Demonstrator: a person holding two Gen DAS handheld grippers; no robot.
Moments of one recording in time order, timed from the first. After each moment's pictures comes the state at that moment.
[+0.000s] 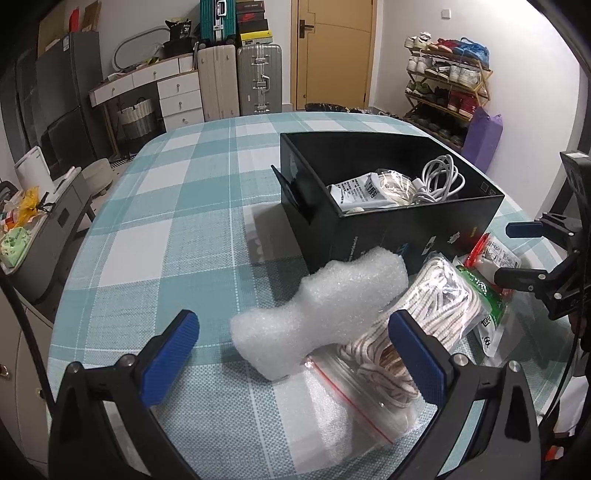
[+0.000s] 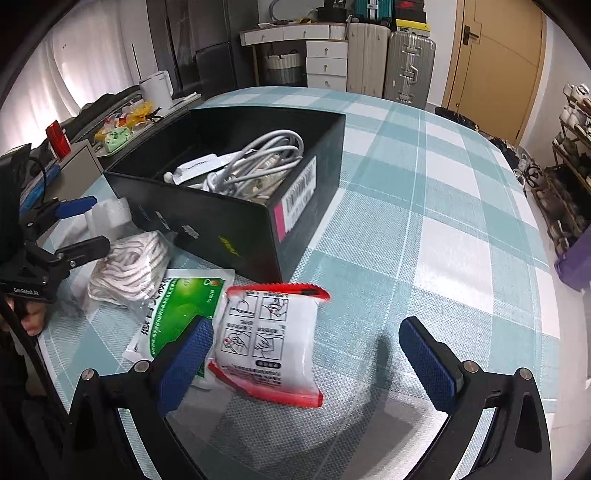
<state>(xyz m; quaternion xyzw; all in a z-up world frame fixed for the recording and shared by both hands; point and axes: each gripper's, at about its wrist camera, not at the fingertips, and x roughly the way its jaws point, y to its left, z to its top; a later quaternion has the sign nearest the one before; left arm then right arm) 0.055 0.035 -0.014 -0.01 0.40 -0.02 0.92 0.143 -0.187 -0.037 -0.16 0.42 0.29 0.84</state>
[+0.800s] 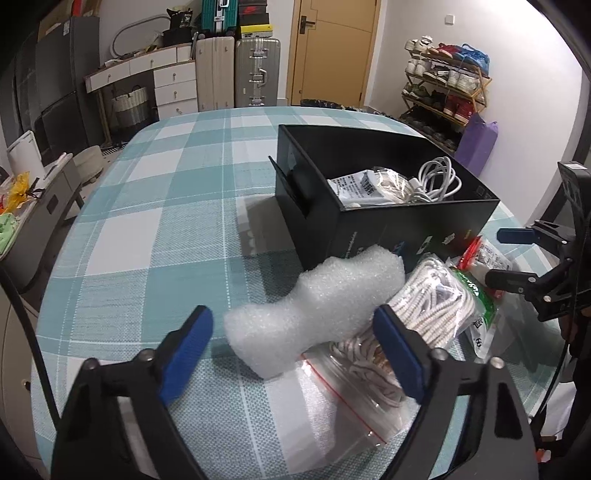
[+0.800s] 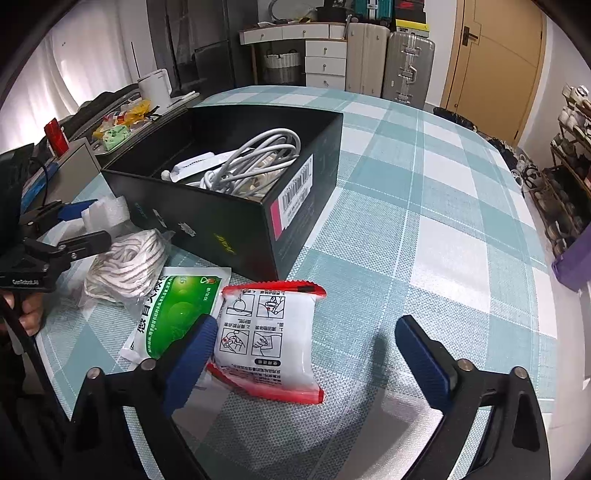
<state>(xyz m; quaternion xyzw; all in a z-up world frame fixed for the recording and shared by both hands) 0.059 0.041 -0.019 -0.04 0.41 -0.04 0.91 0.143 -0.188 -0.037 -0.16 0.42 0.29 0.84</state>
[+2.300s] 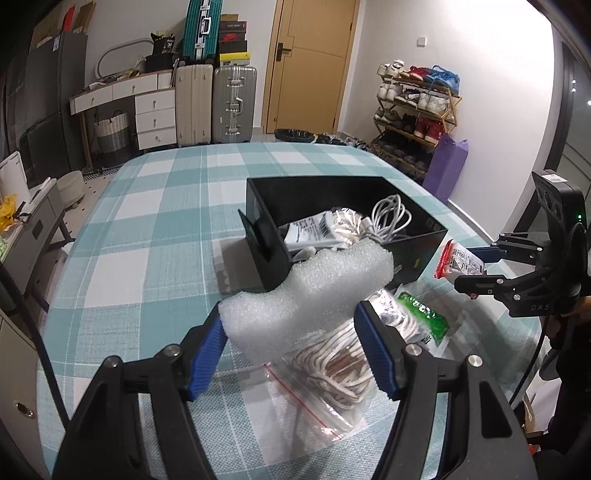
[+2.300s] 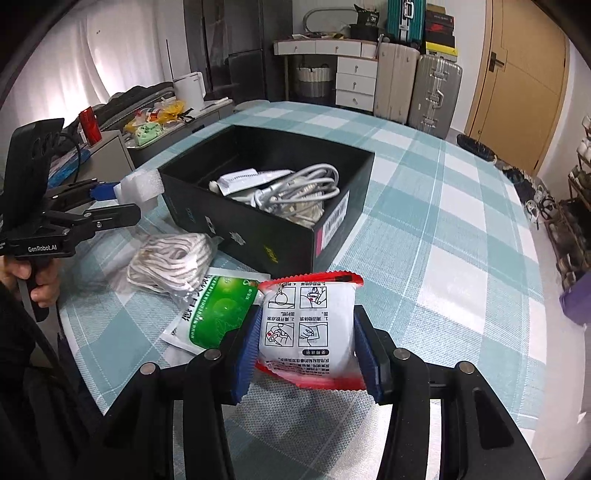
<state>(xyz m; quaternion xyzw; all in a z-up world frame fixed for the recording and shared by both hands) 0.039 0.036 0.016 -0.04 0.35 -0.08 0.93 0.114 -0.191 -0.009 -0.18 0.38 0.34 0.84</state>
